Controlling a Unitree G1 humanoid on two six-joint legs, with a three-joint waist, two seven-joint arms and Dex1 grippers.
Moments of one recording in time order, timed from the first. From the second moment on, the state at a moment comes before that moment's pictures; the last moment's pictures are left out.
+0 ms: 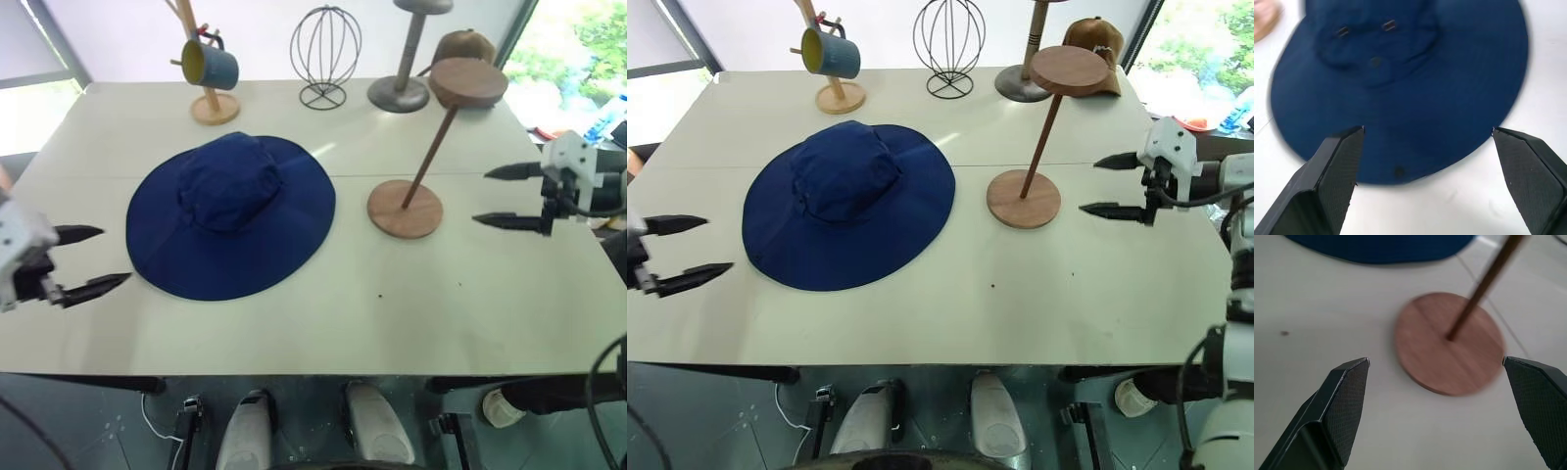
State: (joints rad) left arm 0.08 1.10 0.52 -0.18 -0.40 0.27 -1.23; right arm -0.67 -1.01 -0.08 0.40 0.25 0.19 1.51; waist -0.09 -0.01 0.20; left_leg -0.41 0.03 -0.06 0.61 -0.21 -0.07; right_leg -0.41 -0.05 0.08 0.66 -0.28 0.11
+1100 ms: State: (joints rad) left arm -0.46 0.95 -0.06 0.81 0.61 -1.01 -0.30; right arm -0.45 -1.14 -0.30 -0.26 0.72 0.80 1.28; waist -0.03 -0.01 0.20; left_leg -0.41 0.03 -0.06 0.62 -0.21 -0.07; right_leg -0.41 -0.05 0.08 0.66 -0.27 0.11
